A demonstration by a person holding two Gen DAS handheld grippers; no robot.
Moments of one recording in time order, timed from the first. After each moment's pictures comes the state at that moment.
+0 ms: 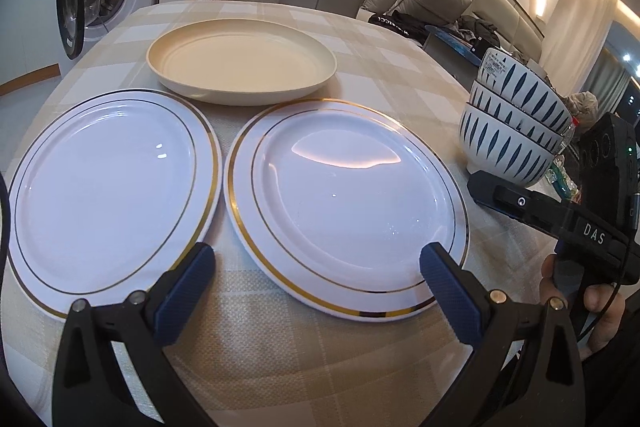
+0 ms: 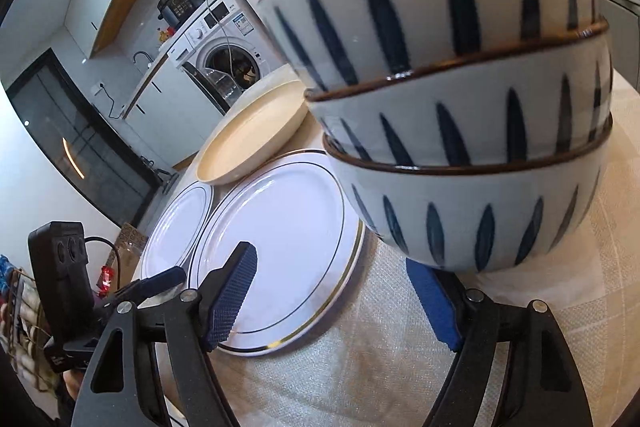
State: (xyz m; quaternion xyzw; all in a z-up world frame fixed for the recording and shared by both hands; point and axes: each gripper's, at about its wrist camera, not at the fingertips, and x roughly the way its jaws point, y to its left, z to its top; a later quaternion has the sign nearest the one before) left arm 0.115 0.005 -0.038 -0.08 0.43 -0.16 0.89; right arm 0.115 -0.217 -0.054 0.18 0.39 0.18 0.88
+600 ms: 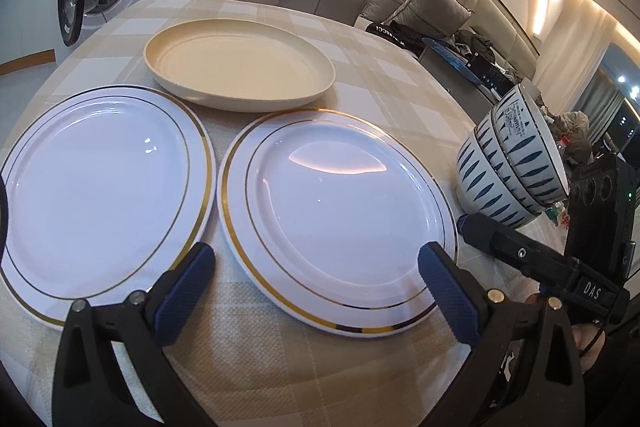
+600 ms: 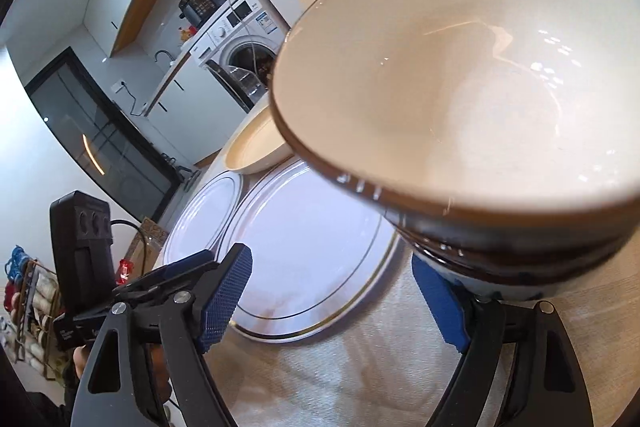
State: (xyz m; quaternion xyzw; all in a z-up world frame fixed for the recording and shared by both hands) left arm 0.124 0.013 -0.038 -0.13 0.42 -0.18 0.88; right arm 0.111 -0.199 -0.055 0.19 0.38 0.22 0.88
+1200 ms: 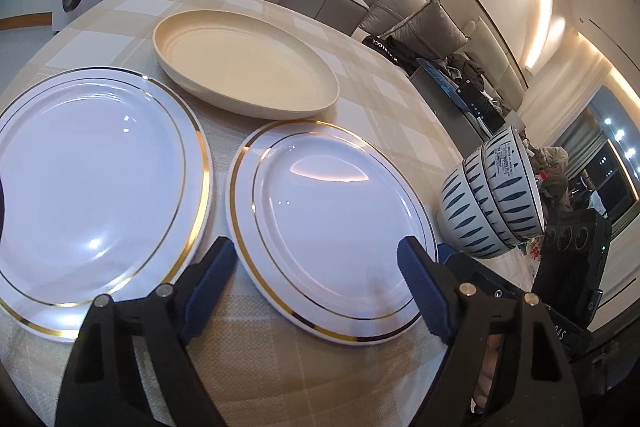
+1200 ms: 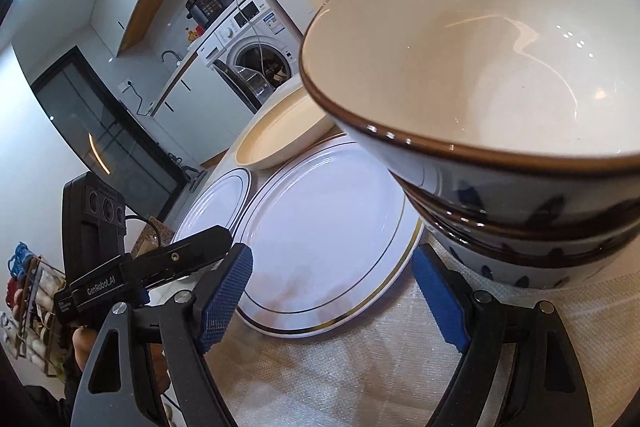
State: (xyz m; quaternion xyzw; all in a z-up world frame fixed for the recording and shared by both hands) left arm 0.134 0.029 -0.038 -0.20 0.42 -0.20 0.86; right arm 0.101 -0.194 -0.059 0.19 0.37 0.23 0.88
